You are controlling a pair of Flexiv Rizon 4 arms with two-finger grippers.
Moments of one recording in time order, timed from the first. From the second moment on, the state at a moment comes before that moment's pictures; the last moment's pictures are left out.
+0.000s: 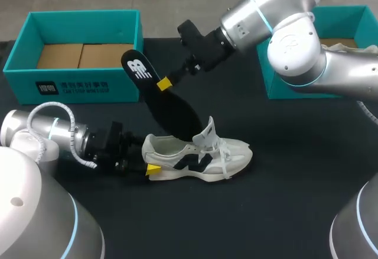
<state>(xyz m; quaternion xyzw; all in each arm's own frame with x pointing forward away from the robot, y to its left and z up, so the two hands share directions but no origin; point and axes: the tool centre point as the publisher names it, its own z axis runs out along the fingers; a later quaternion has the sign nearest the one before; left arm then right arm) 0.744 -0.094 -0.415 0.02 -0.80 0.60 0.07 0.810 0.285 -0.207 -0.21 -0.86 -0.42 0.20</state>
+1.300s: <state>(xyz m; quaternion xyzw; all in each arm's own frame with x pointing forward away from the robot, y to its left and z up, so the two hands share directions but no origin) 0.744 -0.094 -0.415 0.02 -0.80 0.60 0.07 0.812 0.229 -0.073 -0.36 -0.75 -0.53 0.18</state>
